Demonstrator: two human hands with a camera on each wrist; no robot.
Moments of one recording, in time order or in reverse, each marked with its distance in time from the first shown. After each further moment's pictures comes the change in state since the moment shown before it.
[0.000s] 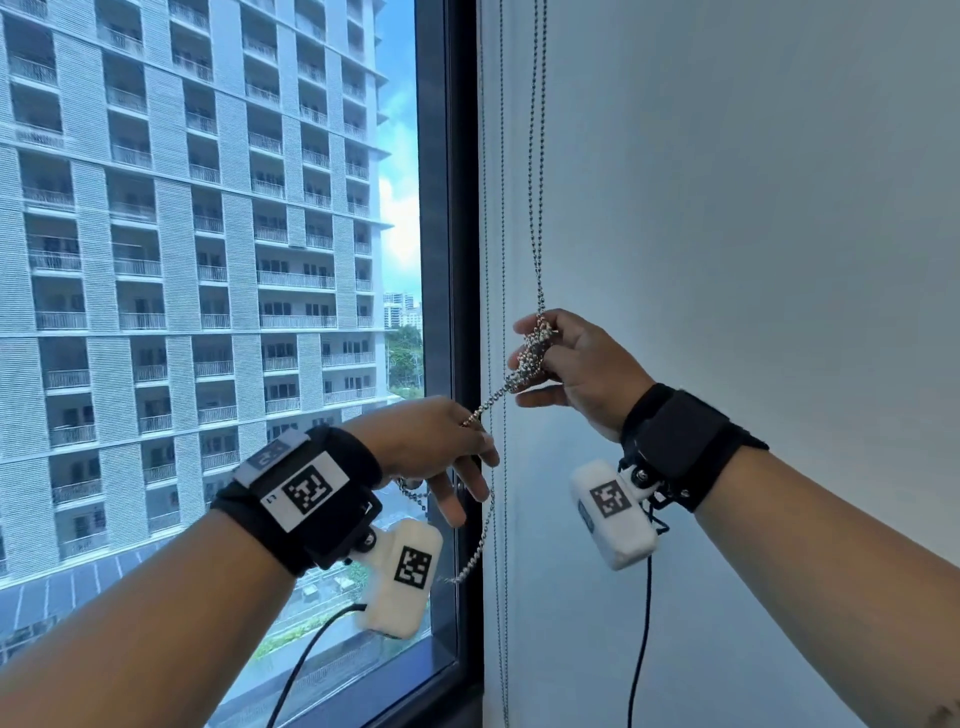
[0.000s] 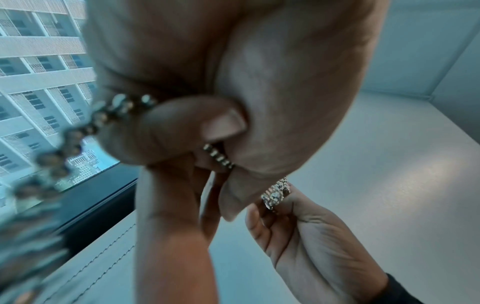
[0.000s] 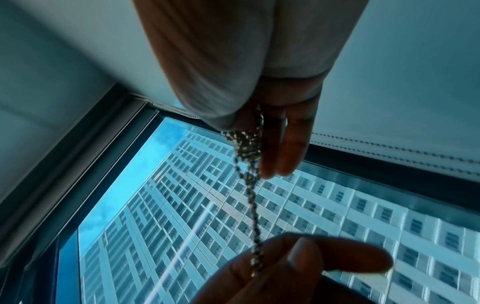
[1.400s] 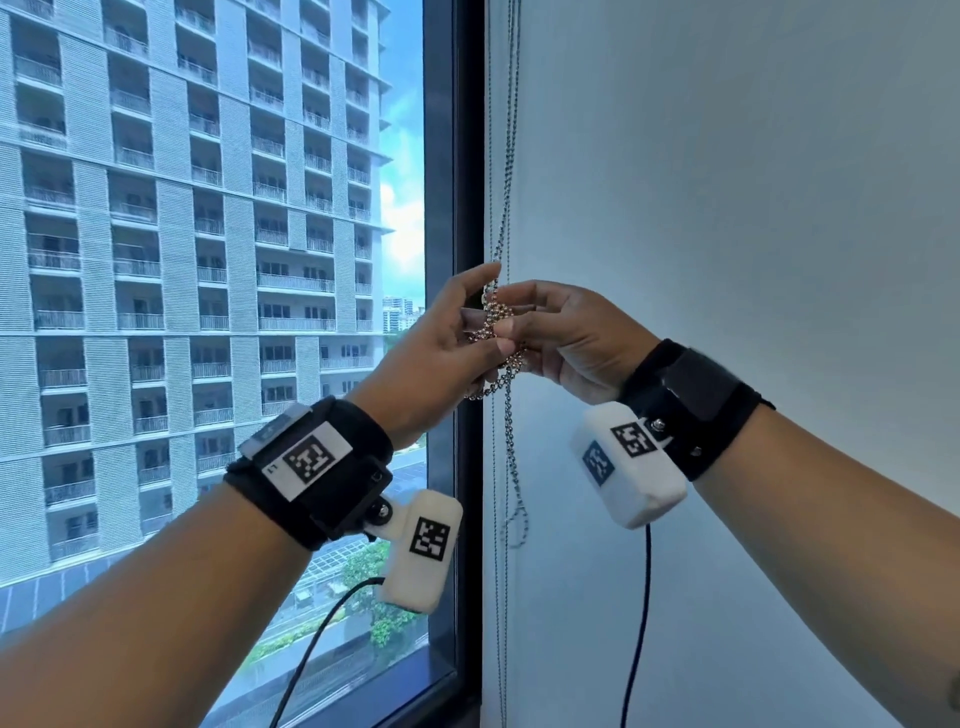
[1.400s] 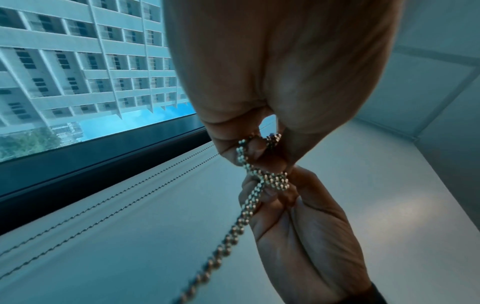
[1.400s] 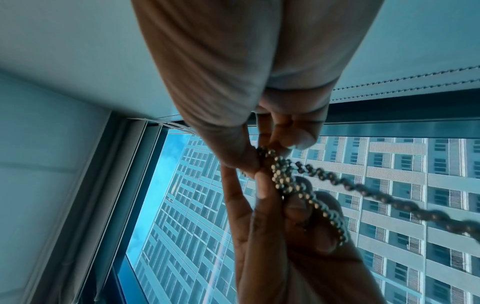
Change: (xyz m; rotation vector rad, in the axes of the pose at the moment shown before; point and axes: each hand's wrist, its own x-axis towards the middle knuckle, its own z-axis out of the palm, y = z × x) left_hand 0.004 0.022 -0.018 -0.540 0.382 0.643; right_hand 0.020 -0.039 0.011 0.229 -0.196 0.015
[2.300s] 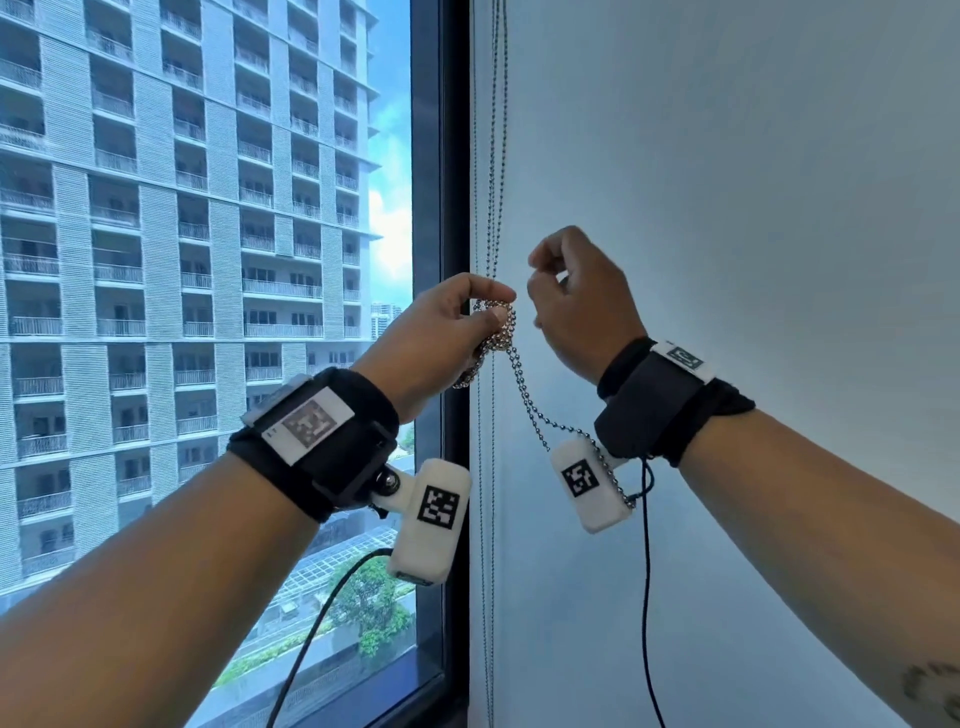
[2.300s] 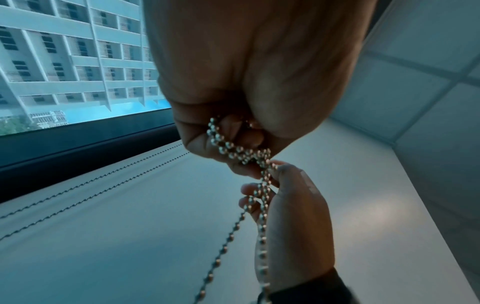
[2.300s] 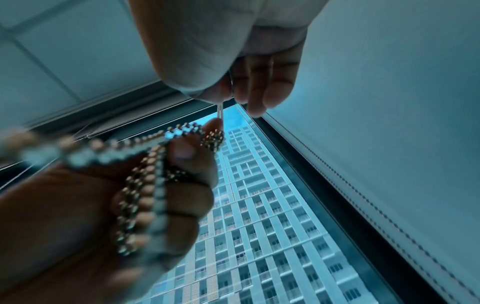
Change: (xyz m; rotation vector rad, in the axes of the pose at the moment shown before) left_hand 0.013 0.028 0.011 0.117 0.083 -0.110; right_hand -0.012 -0.025 0.002 -0.894 0.536 -0.557
